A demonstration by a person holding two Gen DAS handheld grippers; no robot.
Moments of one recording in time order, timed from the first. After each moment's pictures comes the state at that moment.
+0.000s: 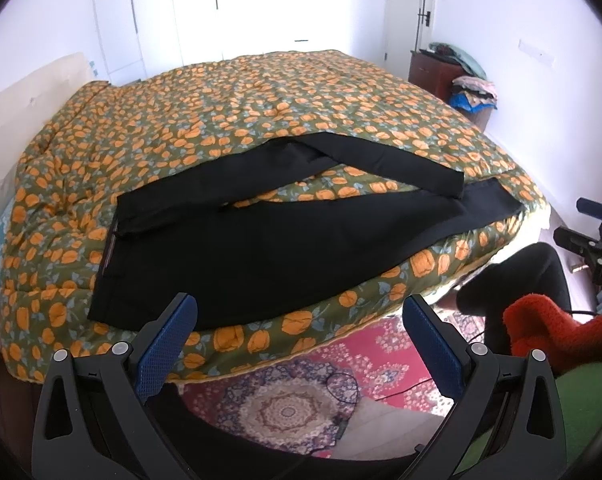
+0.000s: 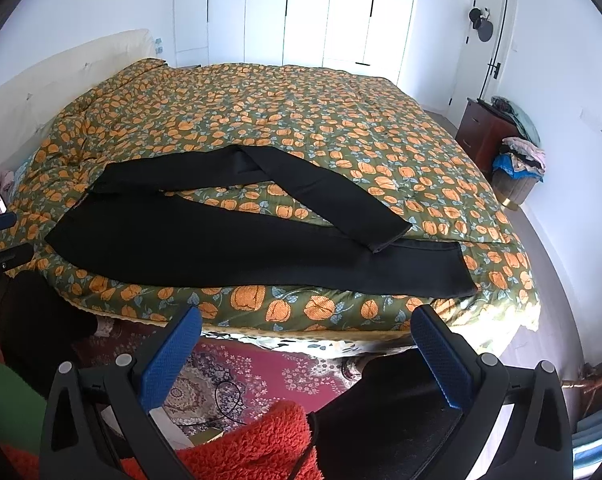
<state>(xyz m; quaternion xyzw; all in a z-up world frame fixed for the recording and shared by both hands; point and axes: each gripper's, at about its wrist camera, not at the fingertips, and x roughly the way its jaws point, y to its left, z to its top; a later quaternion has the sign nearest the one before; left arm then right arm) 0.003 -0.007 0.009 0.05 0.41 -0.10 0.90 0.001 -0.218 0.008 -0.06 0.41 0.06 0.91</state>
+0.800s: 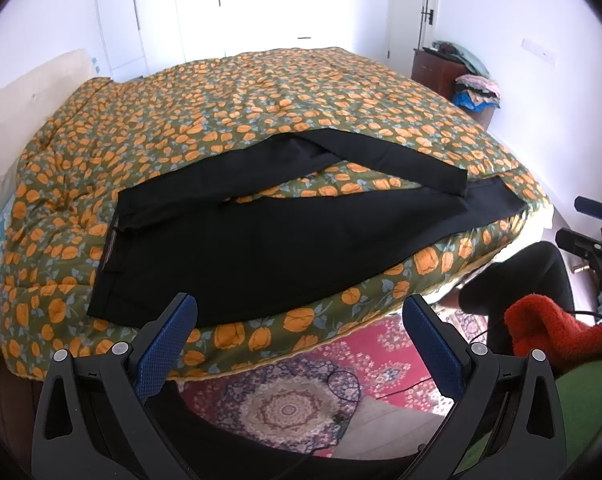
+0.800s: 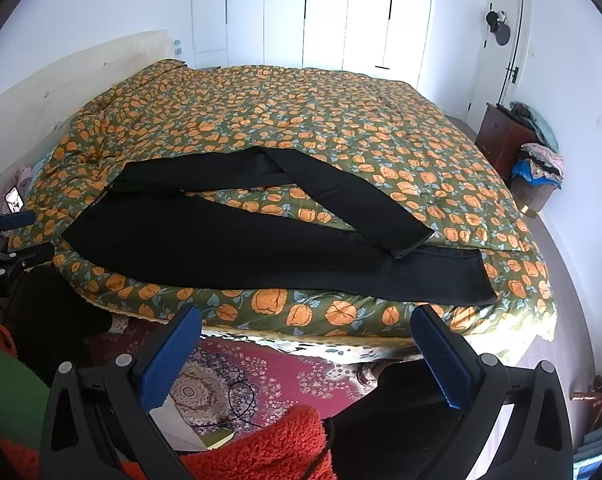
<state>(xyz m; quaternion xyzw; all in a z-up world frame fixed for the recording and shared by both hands) 0.004 -0.006 0.001 0.05 0.42 -0.10 0.90 0.003 -0.209 0.006 -0.06 0.41 0.10 0.91</state>
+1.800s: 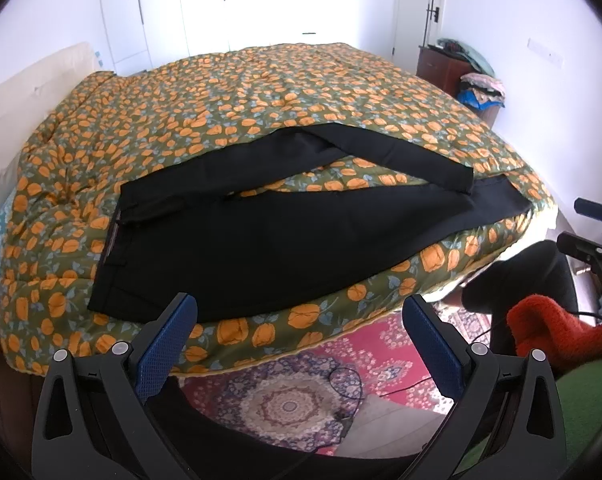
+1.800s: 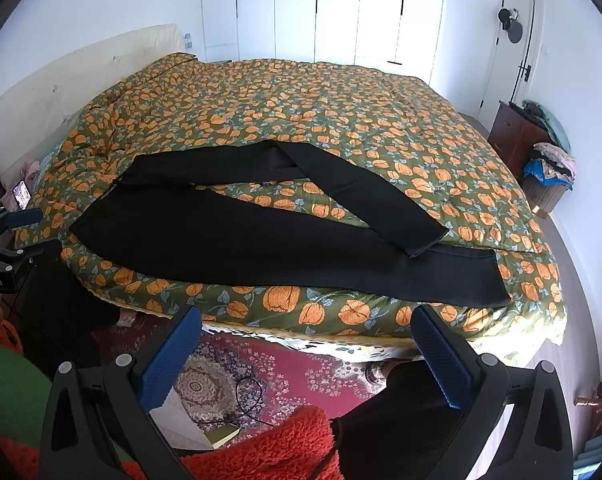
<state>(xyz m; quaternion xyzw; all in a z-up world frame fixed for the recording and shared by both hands) 0.007 -0.003 -0.004 0.05 0.42 -0.09 0.90 0.010 -0.202 -0.002 -0.06 0.42 0.12 0.90</state>
